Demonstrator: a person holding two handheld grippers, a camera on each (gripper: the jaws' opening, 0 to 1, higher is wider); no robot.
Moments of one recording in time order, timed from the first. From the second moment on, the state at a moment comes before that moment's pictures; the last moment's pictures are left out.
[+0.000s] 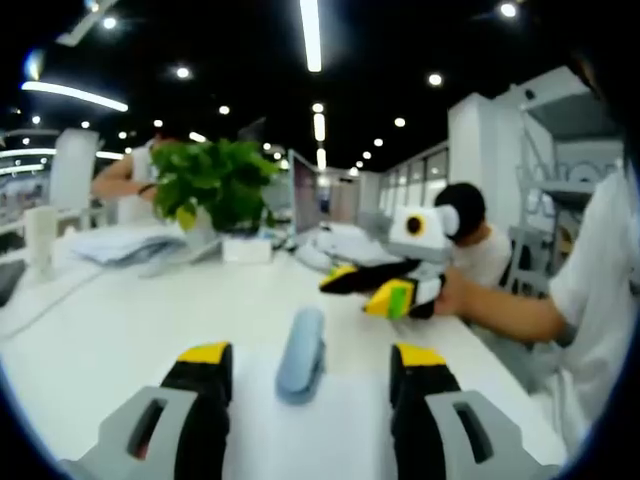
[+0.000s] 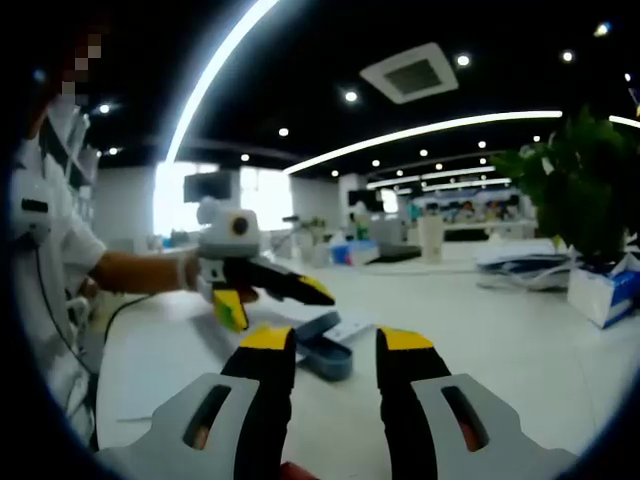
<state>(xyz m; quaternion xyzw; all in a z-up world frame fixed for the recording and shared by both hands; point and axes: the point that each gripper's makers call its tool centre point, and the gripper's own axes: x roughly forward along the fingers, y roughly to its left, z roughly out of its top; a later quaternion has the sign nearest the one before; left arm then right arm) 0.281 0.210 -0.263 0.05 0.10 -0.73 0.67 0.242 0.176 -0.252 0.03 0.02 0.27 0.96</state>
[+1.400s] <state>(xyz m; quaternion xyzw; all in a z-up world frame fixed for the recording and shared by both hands) 0.279 0.180 -0.289 0.08 0.08 -0.75 0.65 0.248 0.165 -0.250 0.06 0.02 0.24 0.97</state>
